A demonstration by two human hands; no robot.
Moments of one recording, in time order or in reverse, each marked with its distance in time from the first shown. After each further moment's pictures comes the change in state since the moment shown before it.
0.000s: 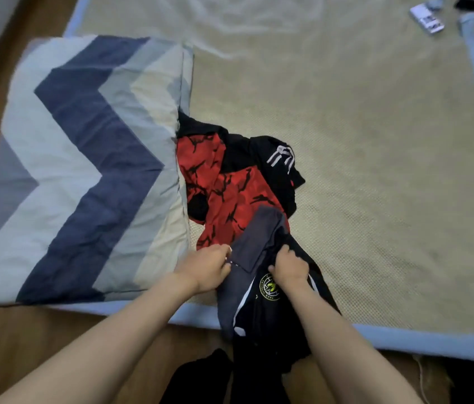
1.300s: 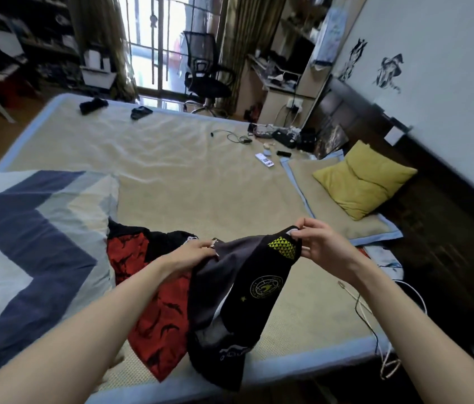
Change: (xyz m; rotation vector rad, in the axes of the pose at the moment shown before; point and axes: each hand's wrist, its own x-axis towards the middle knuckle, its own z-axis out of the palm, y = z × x) left_hand -0.079 0.158 -0.169 -0.941 -0.018 0.386; right_hand -0.324 0.130 -0.341 1.404 0.088 -0.430
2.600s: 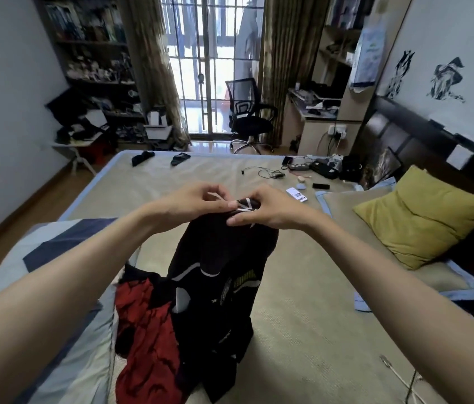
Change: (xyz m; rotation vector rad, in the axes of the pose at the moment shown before) left_hand 0.066 0.277 0.038 0.244 0.159 0.223; right_hand 0.141 -0.138 -0.094 -0.869 -0.357 -0.534
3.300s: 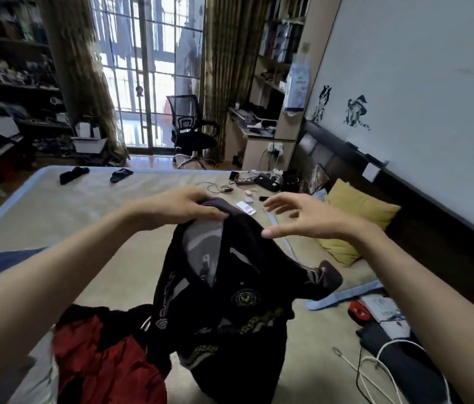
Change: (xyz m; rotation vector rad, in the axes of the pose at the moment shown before) left_hand 0.017 0.032 -0.025 0.165 -0.231 0.117; right_hand -0.075 -0.028 -0.062 -0.175 0.094 0.367
